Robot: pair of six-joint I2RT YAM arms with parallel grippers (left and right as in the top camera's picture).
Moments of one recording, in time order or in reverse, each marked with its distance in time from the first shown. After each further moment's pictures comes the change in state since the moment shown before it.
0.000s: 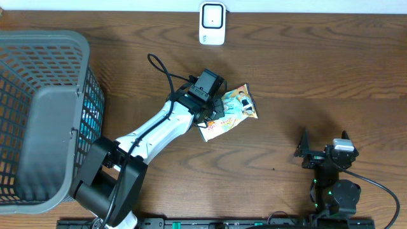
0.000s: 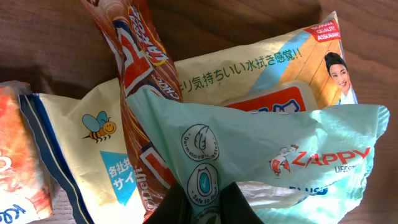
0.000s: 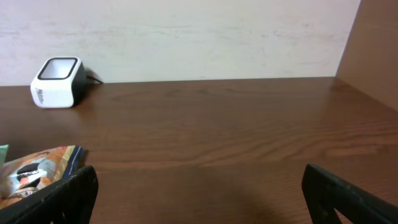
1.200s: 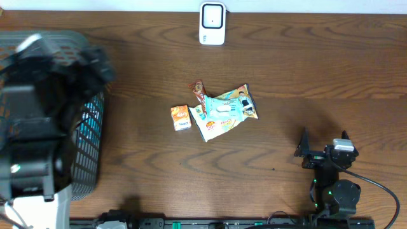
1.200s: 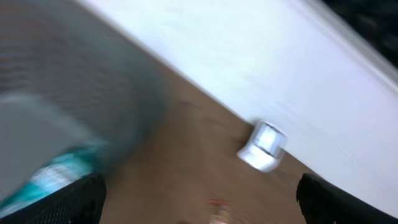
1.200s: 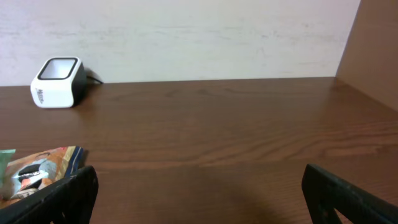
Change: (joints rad) left arm 0.681 -0.718 0.282 -0.391 -0.127 0.174; right arm 0.000 0.000 0.000 0.000 0.000 0.000
